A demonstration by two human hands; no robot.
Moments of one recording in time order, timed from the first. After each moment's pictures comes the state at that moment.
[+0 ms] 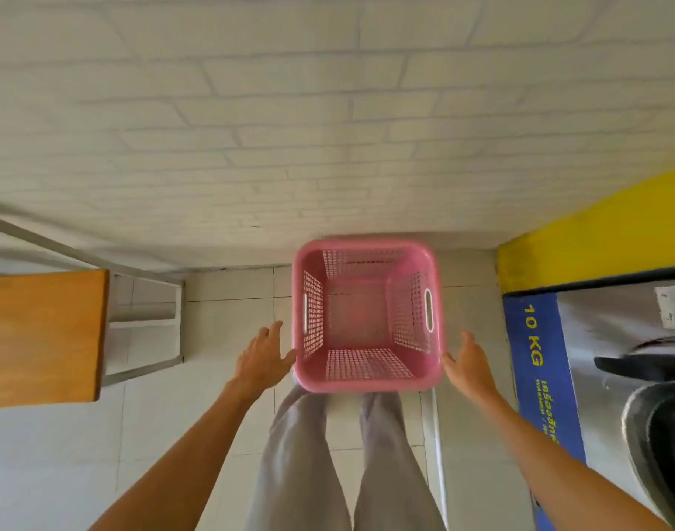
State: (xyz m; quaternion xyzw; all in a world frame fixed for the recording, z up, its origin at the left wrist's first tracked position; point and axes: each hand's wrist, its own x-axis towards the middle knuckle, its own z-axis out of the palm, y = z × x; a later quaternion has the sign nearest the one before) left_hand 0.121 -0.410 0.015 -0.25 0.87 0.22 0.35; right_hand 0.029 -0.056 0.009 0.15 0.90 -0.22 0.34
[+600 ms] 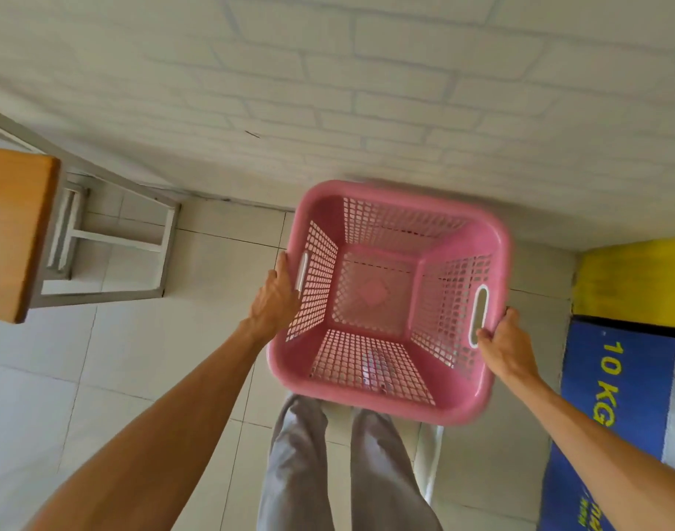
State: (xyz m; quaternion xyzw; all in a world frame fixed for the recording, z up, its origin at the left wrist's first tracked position) left_hand 0.080 -0.387 -0.175 -0.37 0.85 0.30 0.23; right_hand -0.050 -0.033 -0.181 0.07 0.91 -0.18 0.36
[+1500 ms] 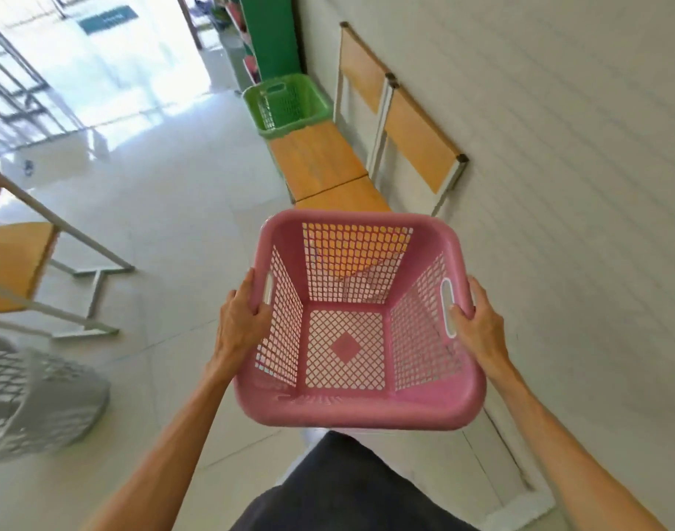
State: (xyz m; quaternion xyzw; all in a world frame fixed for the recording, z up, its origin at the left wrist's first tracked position) left_hand 0.526 -0.502 0.255 -0.74 0.58 0.25 -0.24; right_hand 0.145 -0.461 0.264 -0.46 0.79 -0.27 0.31
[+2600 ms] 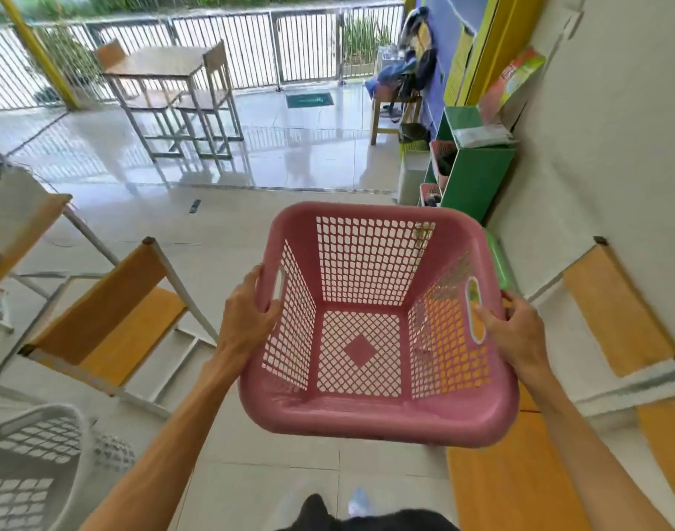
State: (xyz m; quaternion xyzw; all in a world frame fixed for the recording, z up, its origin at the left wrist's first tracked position) left_hand 0.918 -0.969 0.340 -0.77 0.48 0.12 -0.40; right_hand 0.542 -1.103 0.350 -0.63 0.64 -0.32 0.30
